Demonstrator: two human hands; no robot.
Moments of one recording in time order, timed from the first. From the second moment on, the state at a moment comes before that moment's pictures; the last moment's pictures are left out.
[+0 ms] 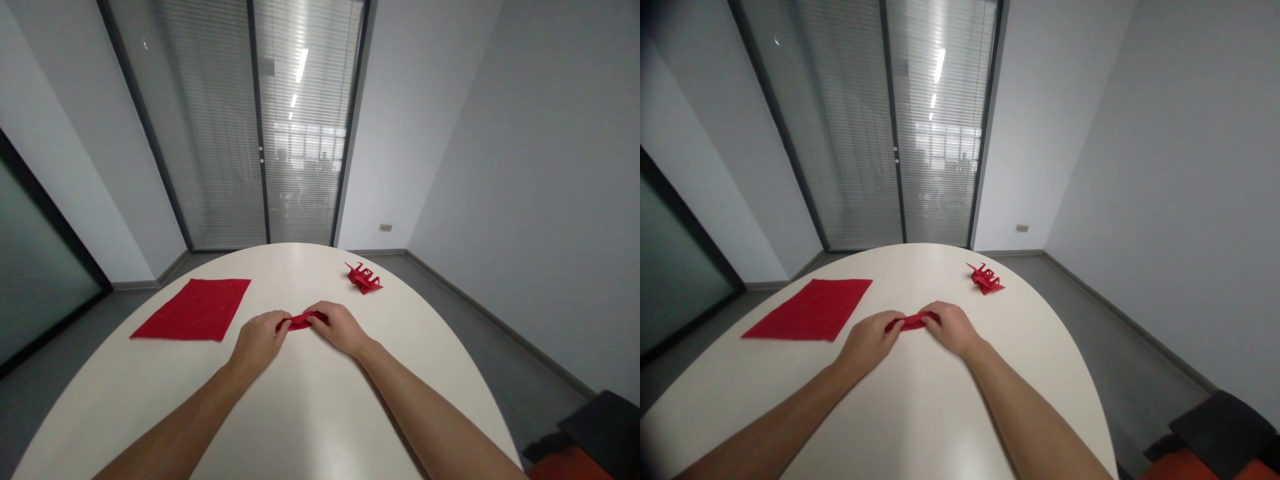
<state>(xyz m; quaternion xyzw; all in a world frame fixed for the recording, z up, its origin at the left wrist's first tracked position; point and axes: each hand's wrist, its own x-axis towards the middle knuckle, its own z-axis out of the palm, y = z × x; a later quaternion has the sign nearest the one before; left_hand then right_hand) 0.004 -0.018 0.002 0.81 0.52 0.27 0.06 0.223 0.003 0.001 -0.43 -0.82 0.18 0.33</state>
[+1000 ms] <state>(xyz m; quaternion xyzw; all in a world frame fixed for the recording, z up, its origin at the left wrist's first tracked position) 0.007 -0.018 0.003 0.78 0.61 0.17 0.02 0.225 0.007 -0.007 -0.41 -0.82 0.14 0.37</state>
